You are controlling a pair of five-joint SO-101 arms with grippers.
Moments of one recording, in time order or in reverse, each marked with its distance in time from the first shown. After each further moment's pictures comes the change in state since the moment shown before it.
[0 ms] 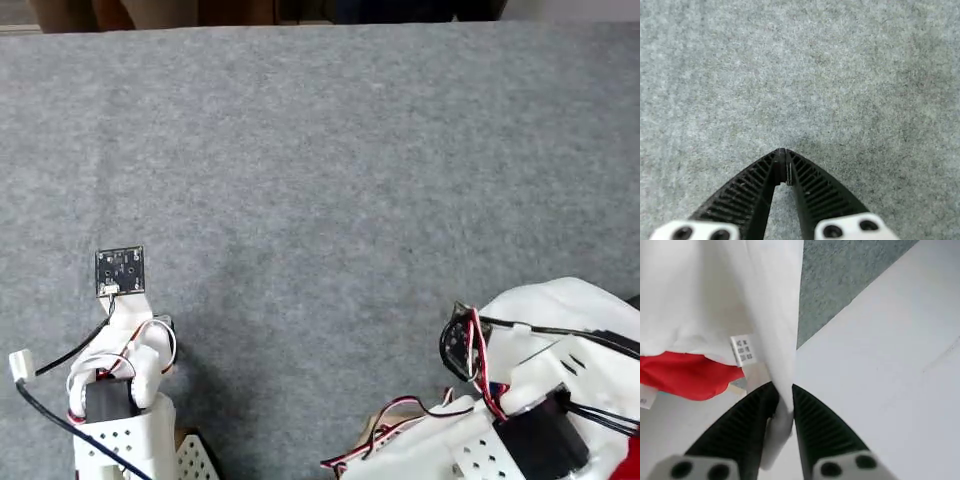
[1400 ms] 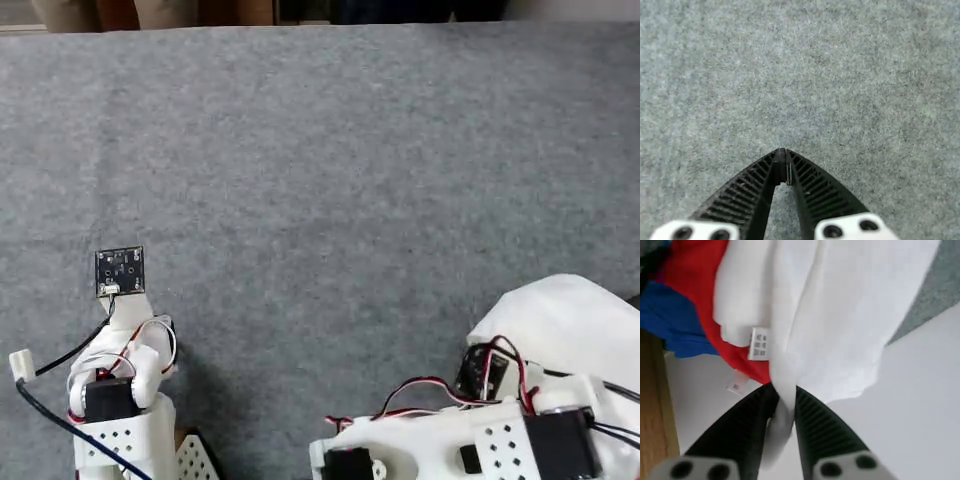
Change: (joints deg) left arm 0.0 0.0 0.0 0.0 0.0; right arm 19.9 -0.1 11.0 2.6 15.0
